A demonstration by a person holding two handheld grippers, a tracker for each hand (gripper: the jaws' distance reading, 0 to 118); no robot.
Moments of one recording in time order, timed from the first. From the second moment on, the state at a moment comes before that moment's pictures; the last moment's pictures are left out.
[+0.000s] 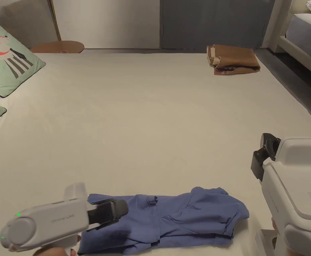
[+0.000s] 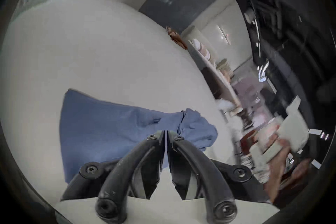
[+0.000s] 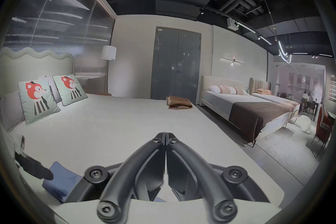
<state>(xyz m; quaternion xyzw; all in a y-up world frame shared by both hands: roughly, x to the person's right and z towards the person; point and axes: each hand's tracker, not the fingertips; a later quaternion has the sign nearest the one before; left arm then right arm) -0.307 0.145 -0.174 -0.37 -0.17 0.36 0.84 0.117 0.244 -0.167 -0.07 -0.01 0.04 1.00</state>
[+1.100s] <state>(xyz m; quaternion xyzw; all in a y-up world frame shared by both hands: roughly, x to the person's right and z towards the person) -0.353 0.095 -0.204 -0.44 -0.11 0.35 0.82 0.105 0.238 -0.172 -0.09 -0.01 0.04 0.99</state>
